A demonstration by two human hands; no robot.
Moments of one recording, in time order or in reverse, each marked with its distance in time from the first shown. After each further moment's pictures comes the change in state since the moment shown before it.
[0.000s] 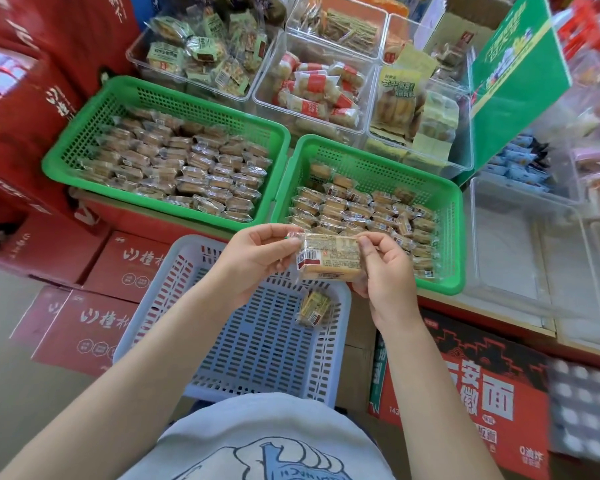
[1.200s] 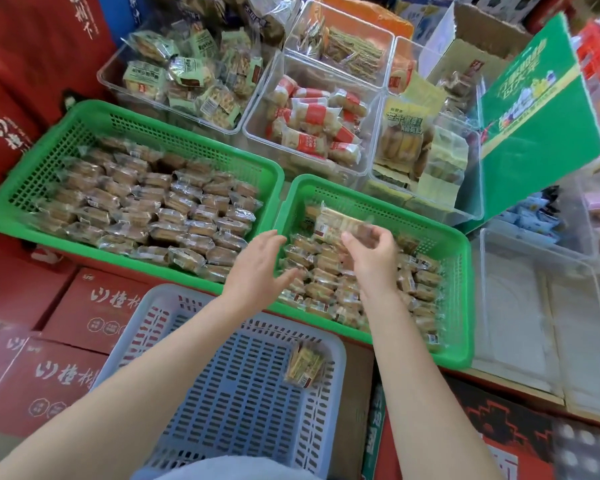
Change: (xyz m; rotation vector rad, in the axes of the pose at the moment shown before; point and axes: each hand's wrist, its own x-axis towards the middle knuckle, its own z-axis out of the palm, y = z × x) left_hand 0.160 -0.018 -0.028 1.342 0.112 0.224; right_hand 0.177 -0.005 0.033 -0.187 0.166 0.064
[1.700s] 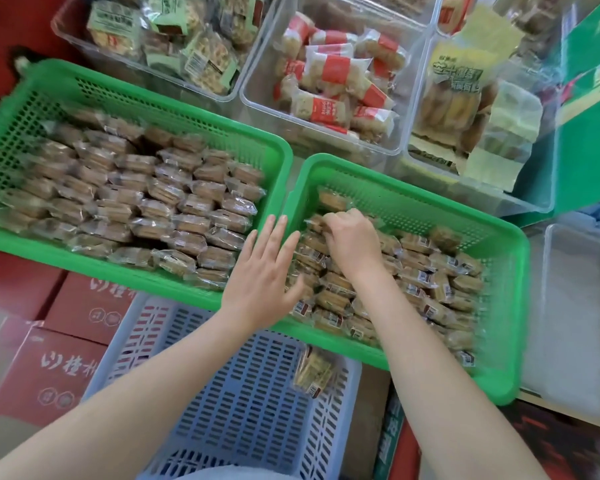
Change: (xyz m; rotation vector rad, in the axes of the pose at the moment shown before) left_hand 0.036 -0.030 0.050 0.361 0.044 0.098; right_hand 0.107 0.060 0.065 -1.057 -0.269 -0.765
